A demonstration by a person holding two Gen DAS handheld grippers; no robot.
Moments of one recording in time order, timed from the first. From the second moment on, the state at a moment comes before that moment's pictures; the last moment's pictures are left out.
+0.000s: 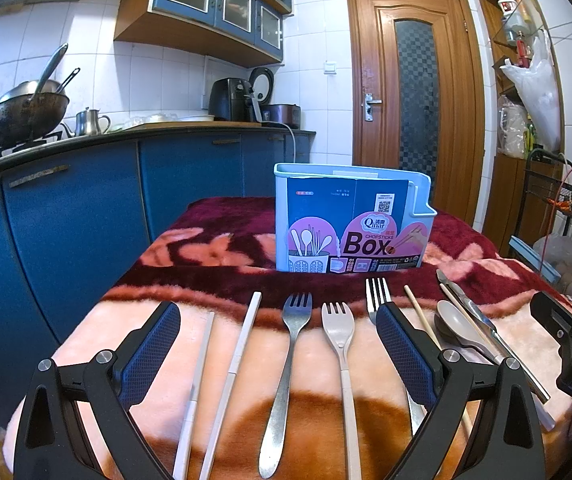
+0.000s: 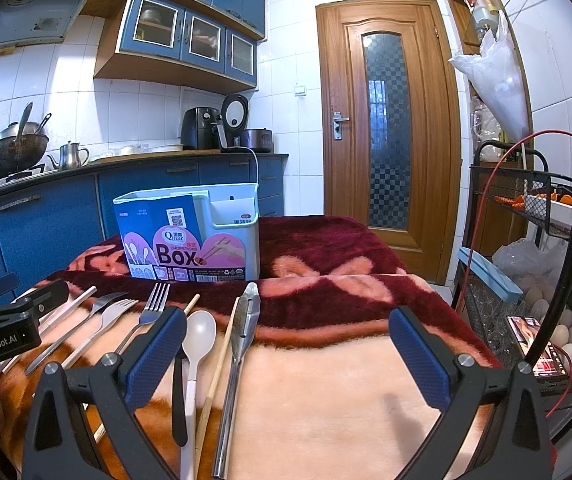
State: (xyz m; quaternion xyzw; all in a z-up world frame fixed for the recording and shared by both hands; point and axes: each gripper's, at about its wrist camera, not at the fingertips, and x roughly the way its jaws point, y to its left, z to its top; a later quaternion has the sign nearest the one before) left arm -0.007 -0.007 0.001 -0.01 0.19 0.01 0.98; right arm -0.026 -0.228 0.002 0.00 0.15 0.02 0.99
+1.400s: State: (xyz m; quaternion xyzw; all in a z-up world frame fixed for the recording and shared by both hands) left arm 0.049 0.056 0.012 0.04 0.41 0.01 0.91; right arm 0.049 -0.233 0.014 -0.05 0.47 0.12 0.87
